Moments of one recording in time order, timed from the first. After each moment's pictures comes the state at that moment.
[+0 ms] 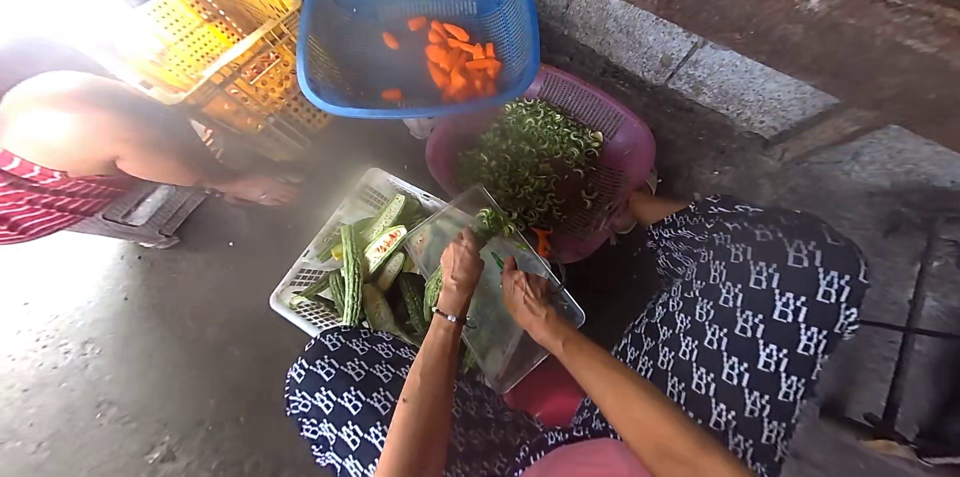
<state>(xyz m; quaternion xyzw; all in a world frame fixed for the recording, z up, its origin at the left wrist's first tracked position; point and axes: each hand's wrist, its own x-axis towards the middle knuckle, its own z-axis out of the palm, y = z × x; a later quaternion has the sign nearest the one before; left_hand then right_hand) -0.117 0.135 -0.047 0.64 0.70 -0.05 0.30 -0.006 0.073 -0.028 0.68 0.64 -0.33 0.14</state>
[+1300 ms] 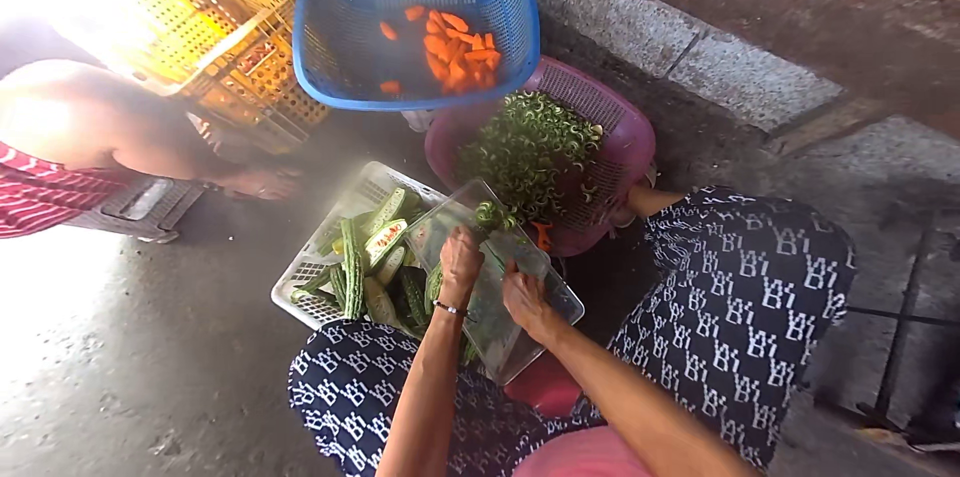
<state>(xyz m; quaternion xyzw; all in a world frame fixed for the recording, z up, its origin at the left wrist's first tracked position) -0.121 0.134 -0.054 0.63 0.71 -0.04 0.31 -0.011 0.063 -0.058 0.69 0.62 -0.35 0.15</state>
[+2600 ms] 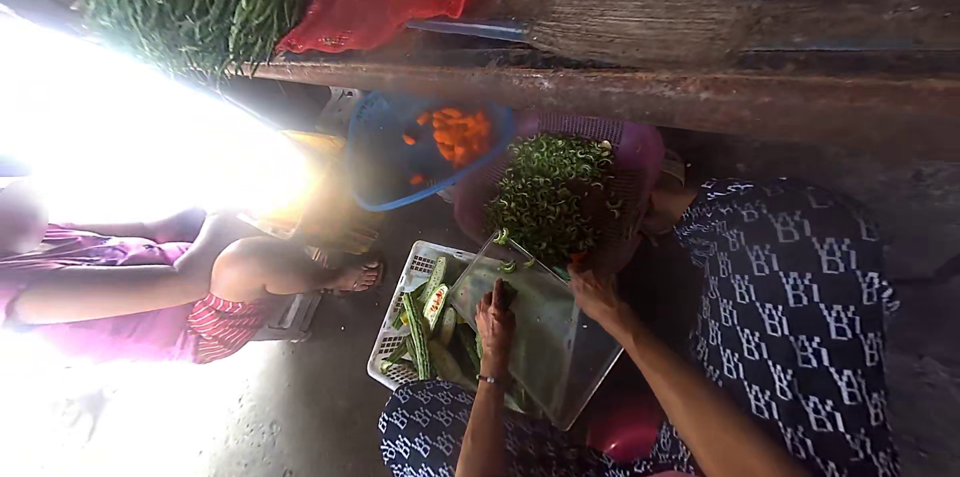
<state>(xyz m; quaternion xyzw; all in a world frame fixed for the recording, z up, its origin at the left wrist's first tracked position) -0.131 0.094 -0.089 0.67 0.71 0.06 0.20 0.086 0.092 -0.050 0.69 0.61 -0.39 0.03</state>
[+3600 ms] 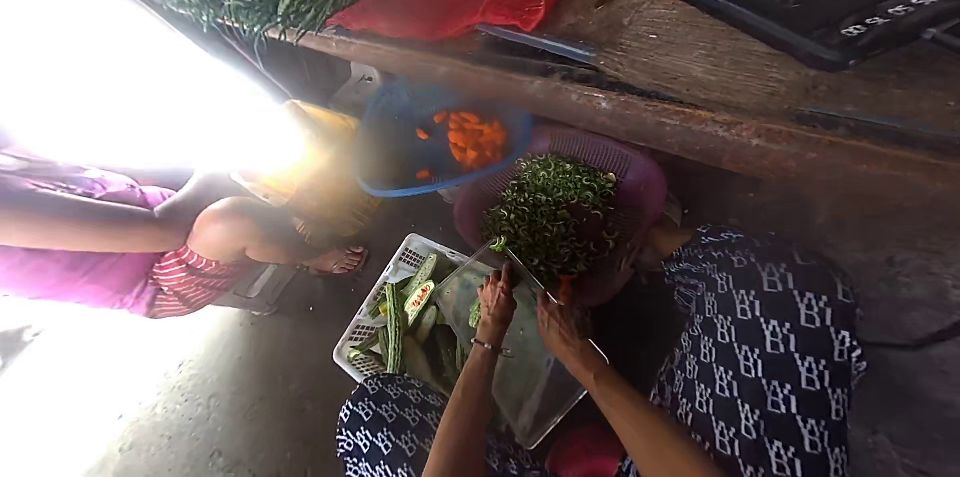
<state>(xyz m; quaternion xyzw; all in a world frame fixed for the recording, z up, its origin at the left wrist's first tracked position) -0.085 0.143 -0.079 0.70 0.68 -0.01 0.22 0.039 0.075 -0.039 0.70 0.65 -0.31 0.06</state>
